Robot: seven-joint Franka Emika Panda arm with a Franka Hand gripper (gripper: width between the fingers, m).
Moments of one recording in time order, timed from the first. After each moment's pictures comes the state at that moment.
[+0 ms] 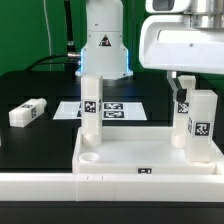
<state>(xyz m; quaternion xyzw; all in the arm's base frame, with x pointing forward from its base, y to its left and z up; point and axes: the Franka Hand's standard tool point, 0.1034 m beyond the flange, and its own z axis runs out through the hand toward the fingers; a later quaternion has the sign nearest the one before) 0.619 0.111 0.115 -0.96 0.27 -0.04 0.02</state>
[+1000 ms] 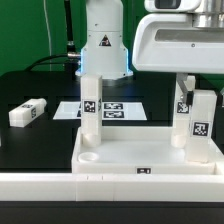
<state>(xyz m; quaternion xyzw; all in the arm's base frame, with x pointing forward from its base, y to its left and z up) 0.620 0.105 0.115 -0.99 0.11 -0.04 0.00</state>
